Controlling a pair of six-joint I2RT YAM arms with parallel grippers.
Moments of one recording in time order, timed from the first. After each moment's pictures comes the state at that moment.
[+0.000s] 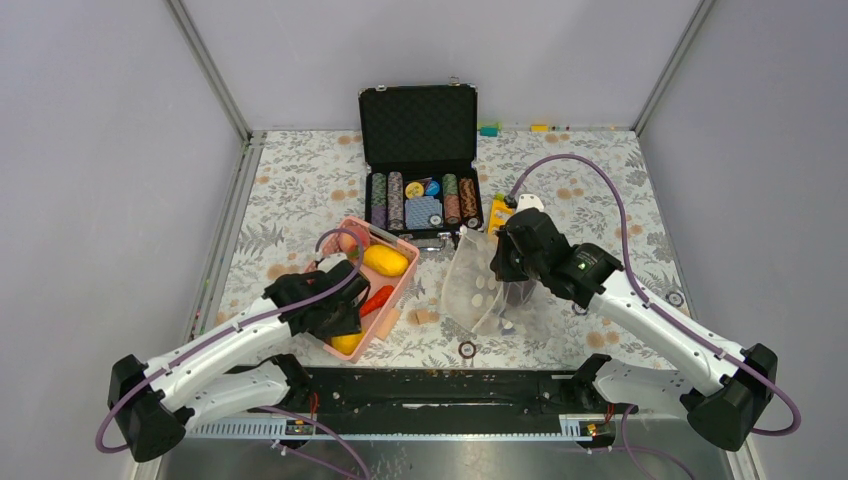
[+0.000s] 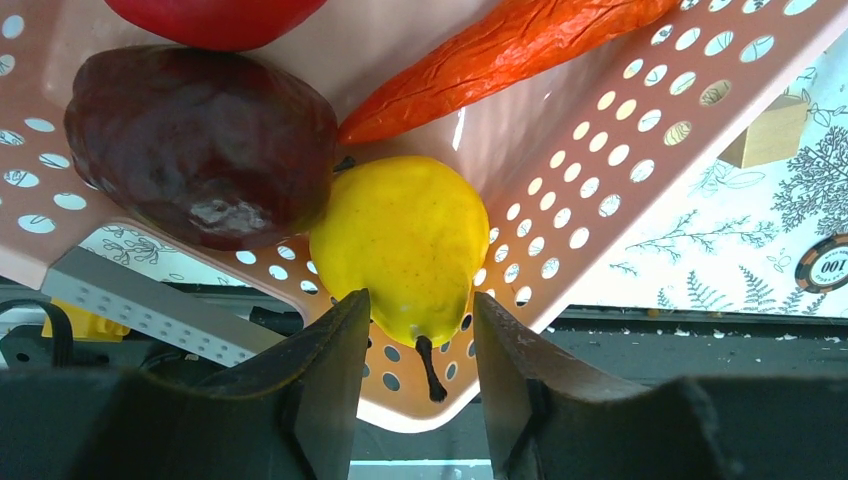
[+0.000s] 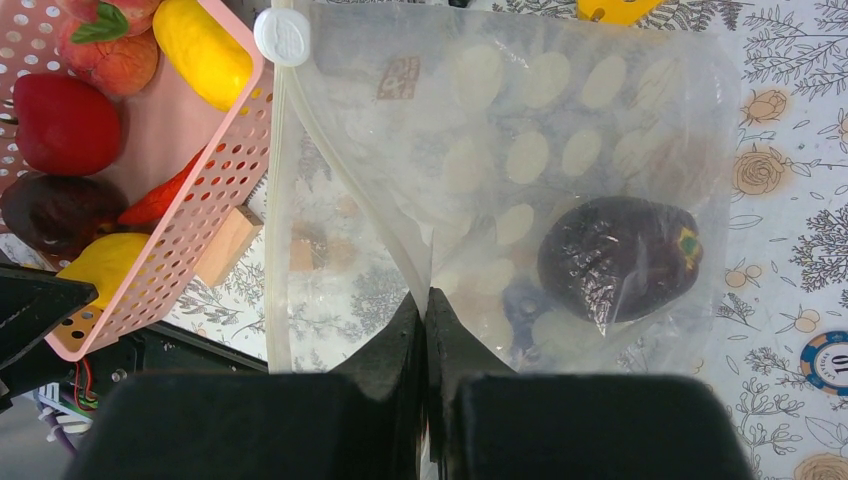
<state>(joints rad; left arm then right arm) -0.83 0.93 0.74 -1.09 -0.24 -0.93 0.76 1.08 0.99 -0.70 0.18 0.58</state>
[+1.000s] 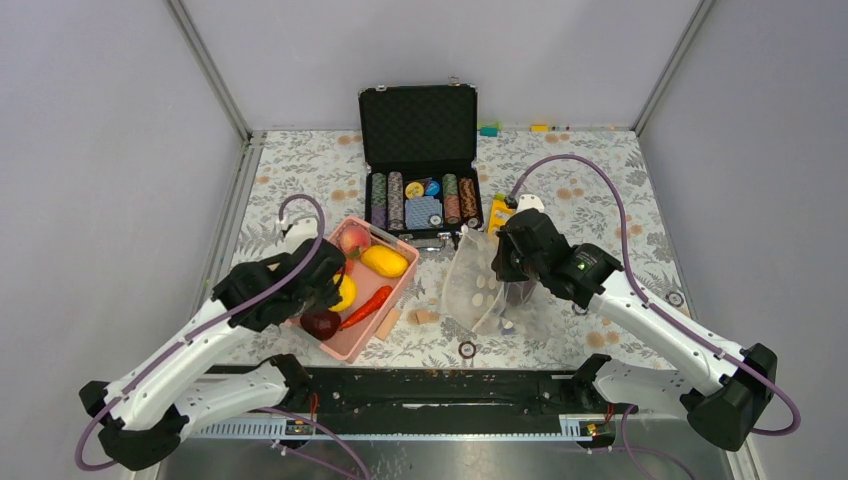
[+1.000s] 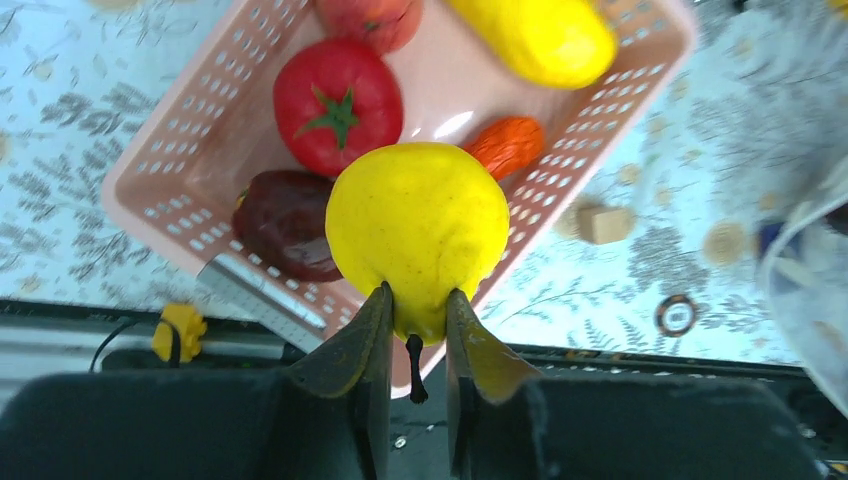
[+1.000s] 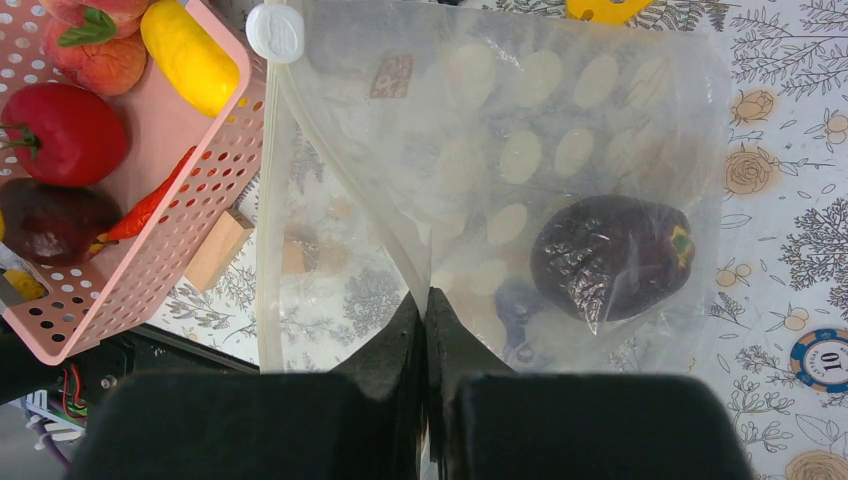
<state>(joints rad) -0.83 0.87 1.06 -1.28 -0.45 -0.92 0.76 1.08 0.98 -0.70 0.19 0.58</state>
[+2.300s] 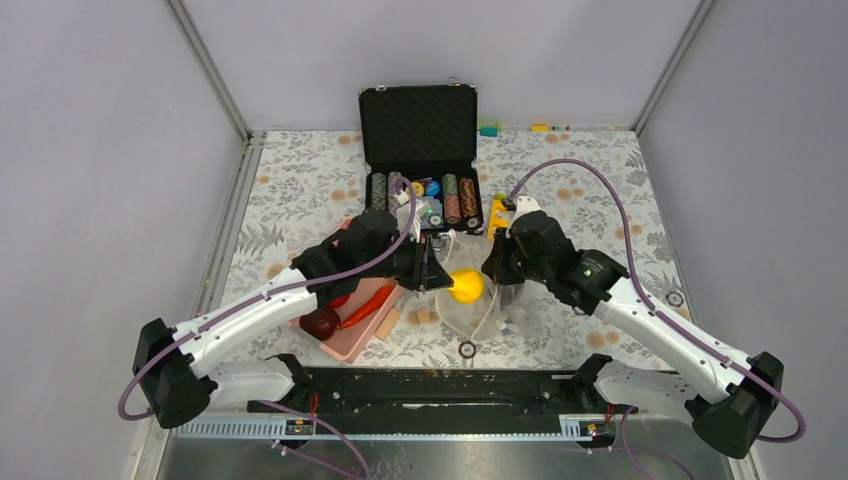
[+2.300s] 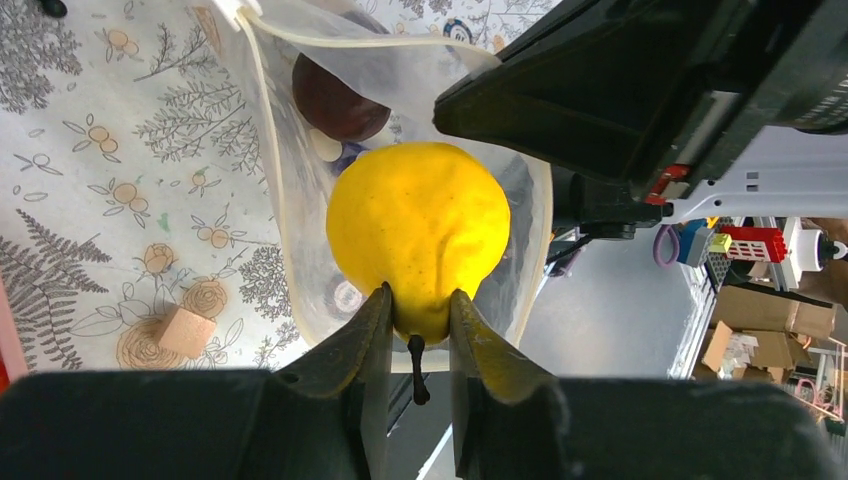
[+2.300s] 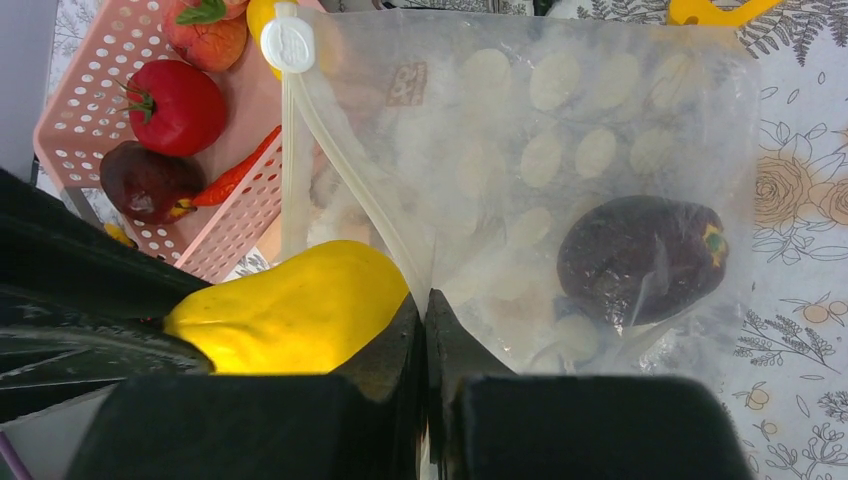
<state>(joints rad) -0.85 1.16 0.96 -0.32 0.34 -0.62 0.76 1.04 0.95 -0.62 0.06 0.58</state>
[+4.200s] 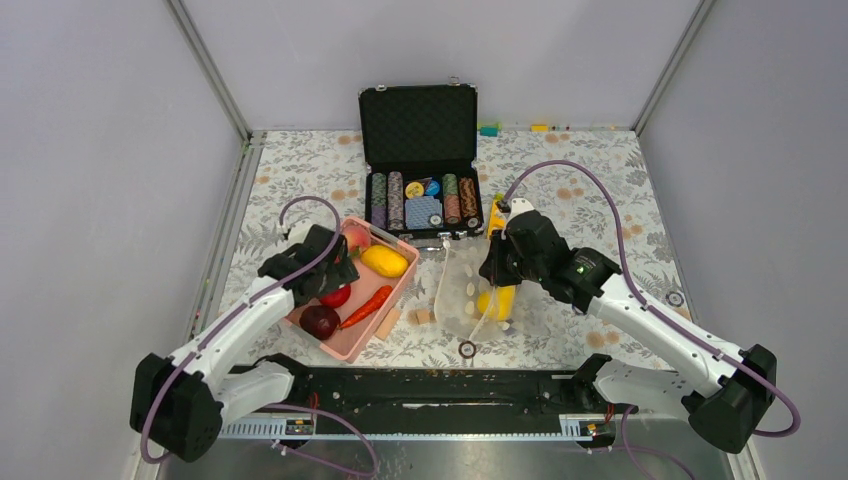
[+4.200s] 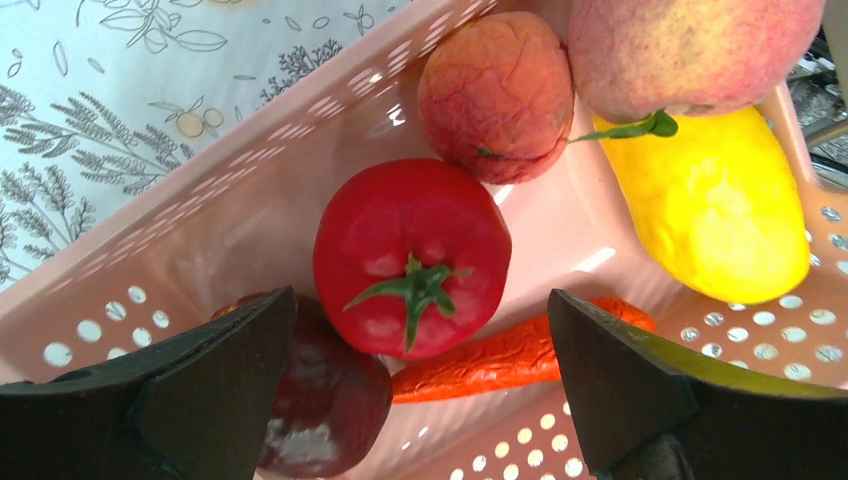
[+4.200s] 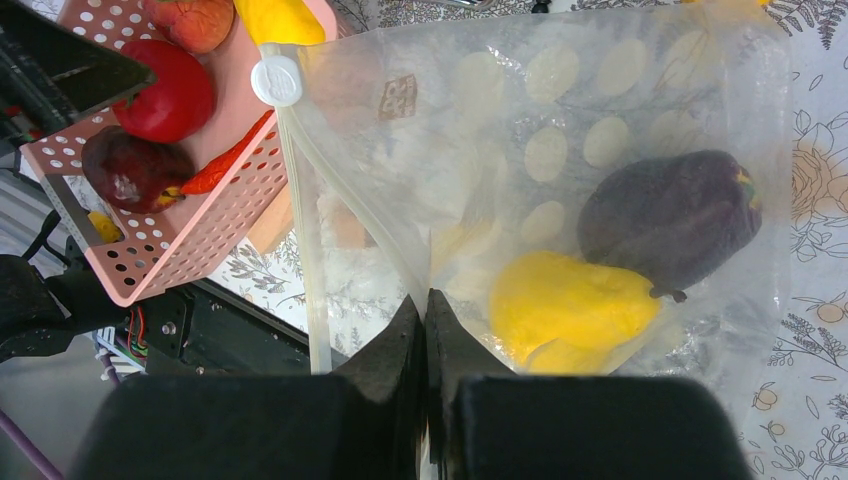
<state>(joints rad) -0.44 1.02 0.72 -0.78 -0.37 -0.85 0.76 1.07 0.94 -0.61 0.03 0.57</state>
